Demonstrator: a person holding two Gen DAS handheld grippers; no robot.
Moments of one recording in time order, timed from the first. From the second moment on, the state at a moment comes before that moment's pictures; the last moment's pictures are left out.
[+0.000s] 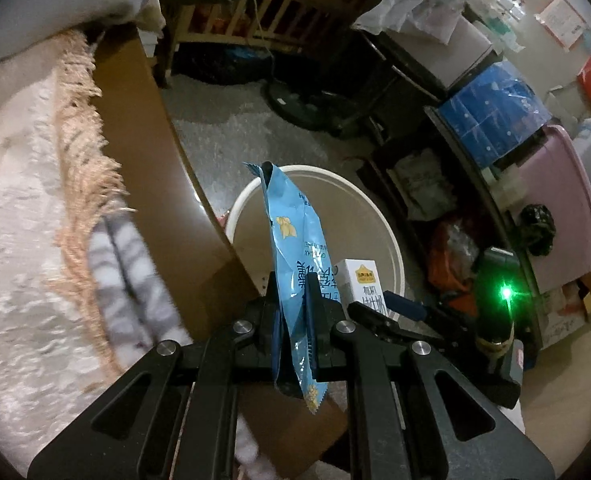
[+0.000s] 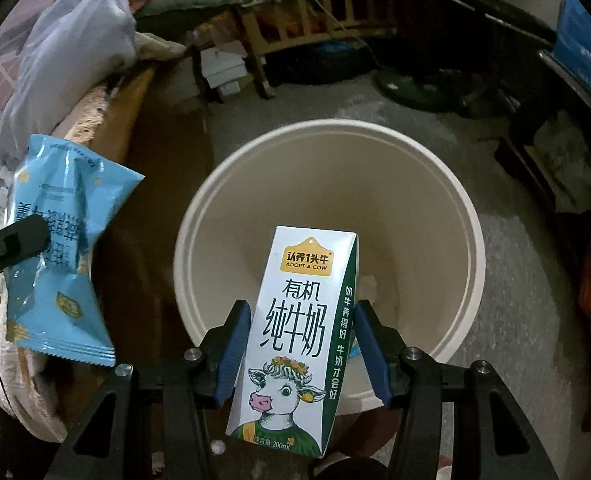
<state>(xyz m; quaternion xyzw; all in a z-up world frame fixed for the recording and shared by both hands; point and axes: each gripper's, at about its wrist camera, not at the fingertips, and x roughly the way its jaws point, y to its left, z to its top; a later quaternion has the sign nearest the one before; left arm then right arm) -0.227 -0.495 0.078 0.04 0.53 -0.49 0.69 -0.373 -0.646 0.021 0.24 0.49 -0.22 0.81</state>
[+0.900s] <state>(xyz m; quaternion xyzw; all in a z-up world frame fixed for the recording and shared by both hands) -0.231 -0.471 0.081 0.05 0.52 -0.47 0.71 -0.380 -0.663 0.004 0.31 0.48 -0.23 0.79</state>
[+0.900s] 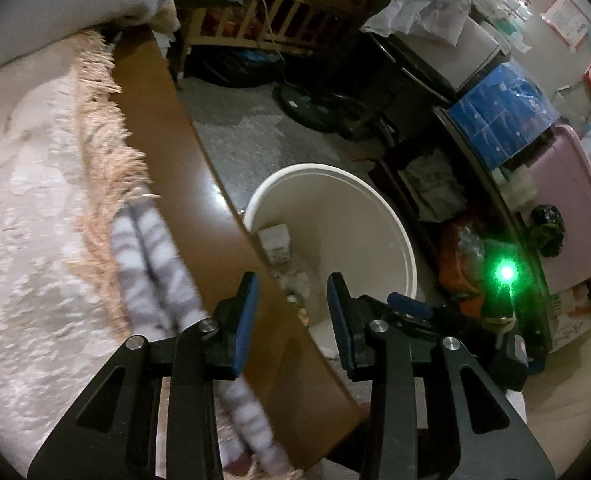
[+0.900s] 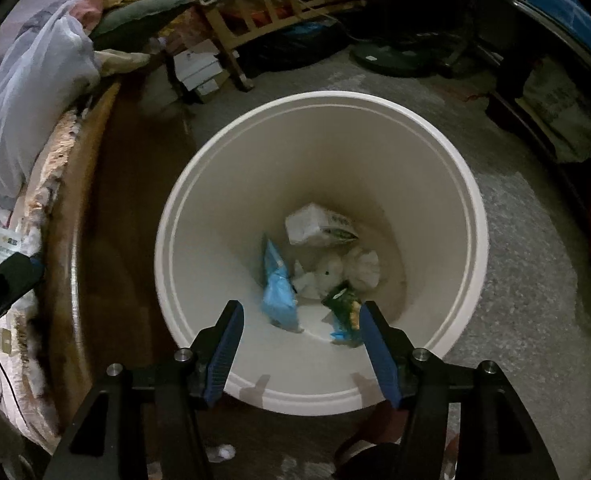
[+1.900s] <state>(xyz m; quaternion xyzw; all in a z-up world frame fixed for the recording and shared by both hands) -0.175 -0.291 0.100 0.04 0.48 -0.32 0.82 -0.301 -0.509 0.087 0.18 0.42 -0.14 0.88</state>
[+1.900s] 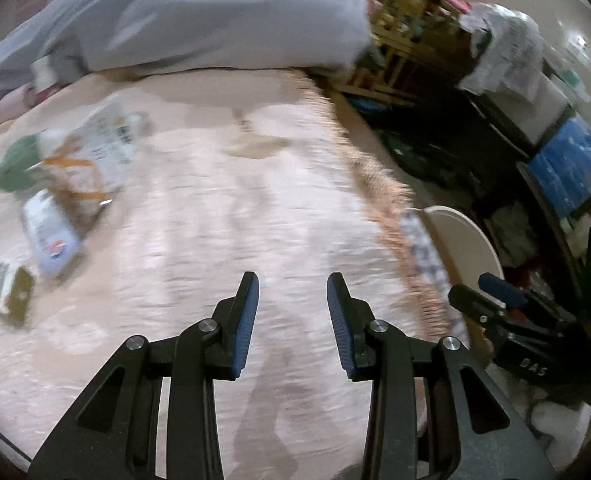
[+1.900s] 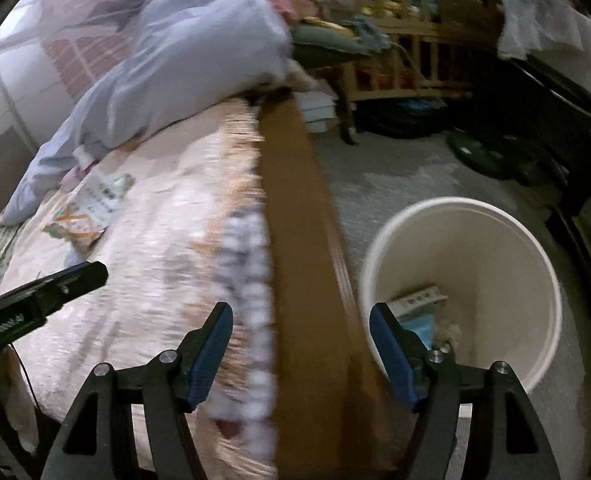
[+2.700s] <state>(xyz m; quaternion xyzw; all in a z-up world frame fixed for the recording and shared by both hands) -0.088 -0.098 0.081 -0.02 0.50 -0.16 0.85 -0.113 -0.326 0.103 0.14 0.45 0.05 0.88</state>
